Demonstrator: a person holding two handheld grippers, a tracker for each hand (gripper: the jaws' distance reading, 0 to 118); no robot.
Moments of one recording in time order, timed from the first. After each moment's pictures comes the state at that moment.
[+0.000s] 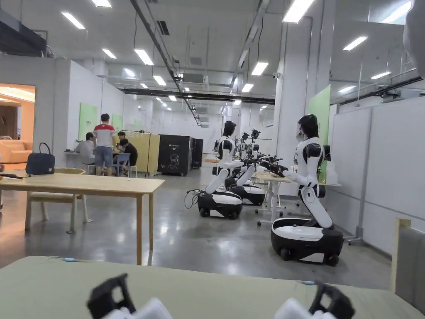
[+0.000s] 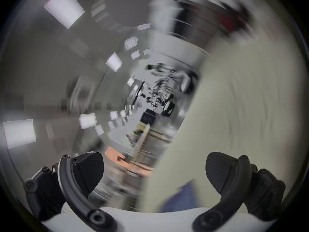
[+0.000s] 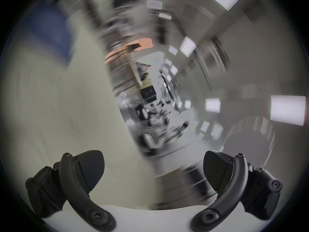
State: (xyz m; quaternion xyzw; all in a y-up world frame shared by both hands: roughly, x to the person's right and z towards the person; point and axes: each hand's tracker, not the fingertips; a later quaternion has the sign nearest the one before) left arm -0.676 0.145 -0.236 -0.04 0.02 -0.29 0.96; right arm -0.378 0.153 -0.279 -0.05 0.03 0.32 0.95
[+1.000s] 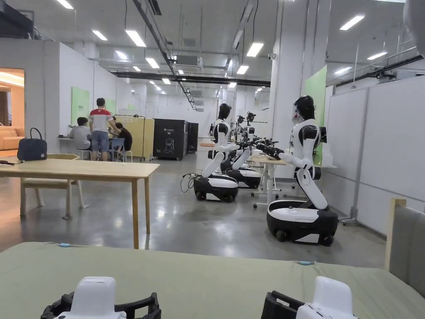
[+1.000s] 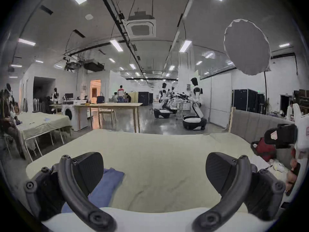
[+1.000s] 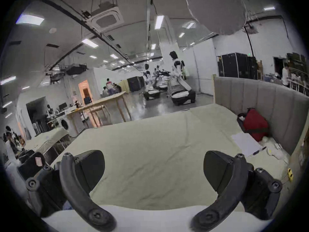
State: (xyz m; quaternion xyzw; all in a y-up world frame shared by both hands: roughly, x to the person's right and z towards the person) left arm -0.693 0.130 -0.229 -0.06 0.04 0.02 1.00; right arm -0.379 0.151 -0.258 -0.16 0.00 -0.10 0.98
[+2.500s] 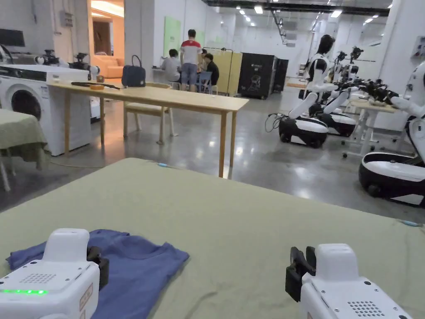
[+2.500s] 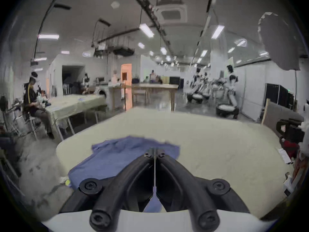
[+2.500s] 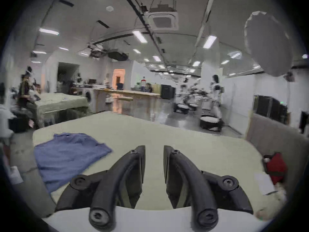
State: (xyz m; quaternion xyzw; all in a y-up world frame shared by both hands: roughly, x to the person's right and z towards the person) left arm -0.887 0.062 -0.167 -0.21 0.19 0.06 0.96; right arm -0.533 0.075 -0.277 -0.09 0.22 0.06 0.97
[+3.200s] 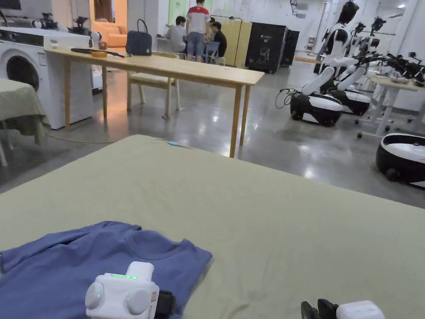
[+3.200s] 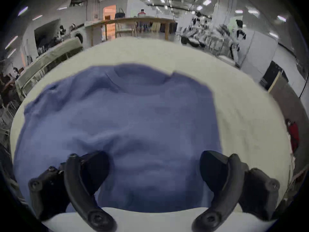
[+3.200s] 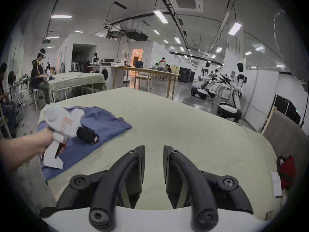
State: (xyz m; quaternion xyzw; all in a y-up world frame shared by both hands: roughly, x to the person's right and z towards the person) left arm -0.965 -0.151 -0.409 -0.47 0.11 0.08 0.87; right arm -0.591 0.004 -0.321 -0.19 0.23 0.13 0.95
